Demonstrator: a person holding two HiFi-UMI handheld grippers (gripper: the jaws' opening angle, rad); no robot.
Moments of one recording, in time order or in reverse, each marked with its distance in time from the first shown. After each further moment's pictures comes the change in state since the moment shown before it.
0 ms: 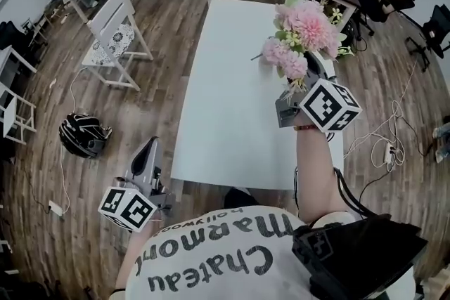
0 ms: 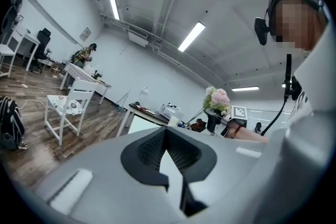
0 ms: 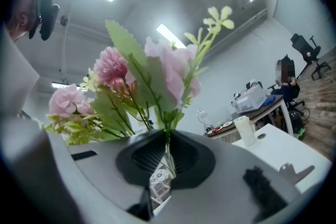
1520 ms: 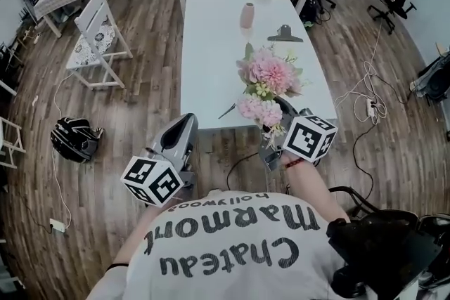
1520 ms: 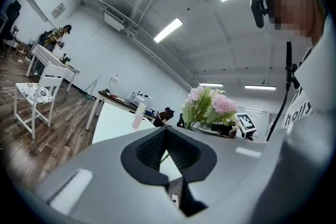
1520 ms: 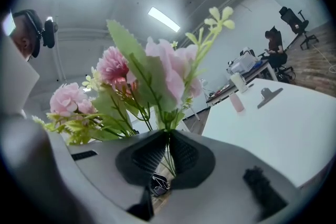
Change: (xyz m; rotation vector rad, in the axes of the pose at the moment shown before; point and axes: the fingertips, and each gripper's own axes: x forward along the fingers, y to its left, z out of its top) left arm -0.098 -0.073 -0.039 0.021 0.120 -0.388; right arm -0.198 0.193 -0.124 0.211 0.242 0.009
